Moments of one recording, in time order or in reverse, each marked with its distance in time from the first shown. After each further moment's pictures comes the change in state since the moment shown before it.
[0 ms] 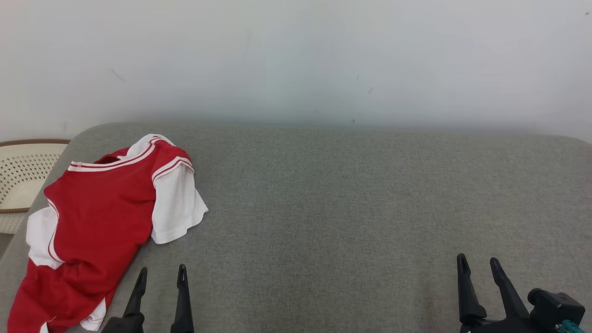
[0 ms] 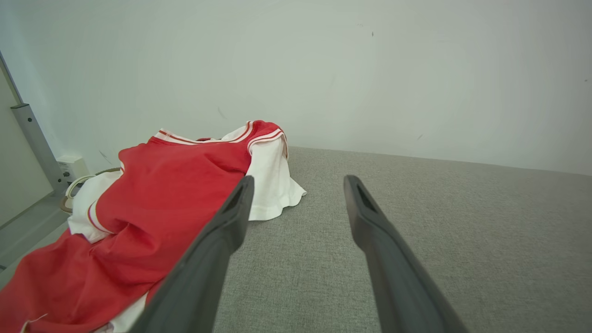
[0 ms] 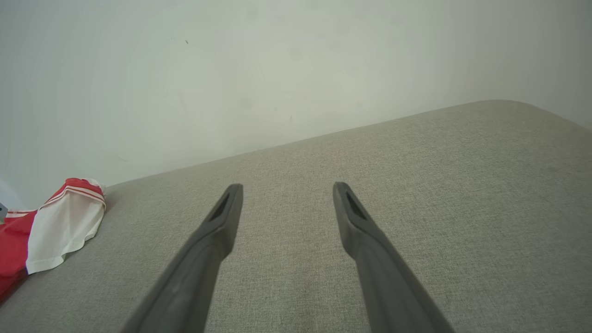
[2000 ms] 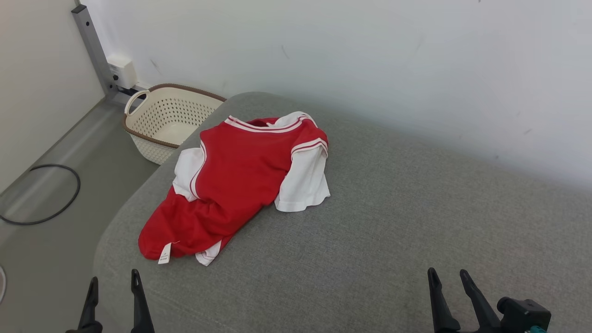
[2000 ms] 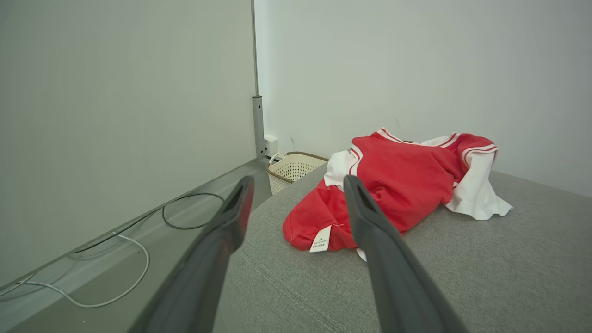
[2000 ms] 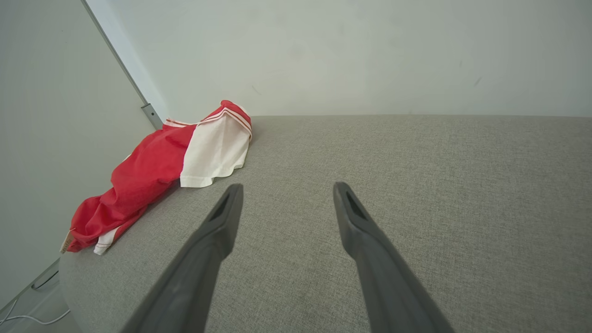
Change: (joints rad) left arm 0.046 0.056 0.072 -0.049 -0.024 0.101 -0.011; right arm 0.016 -0.001 0.094 0.046 0.000 0.000 -0.011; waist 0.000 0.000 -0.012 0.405
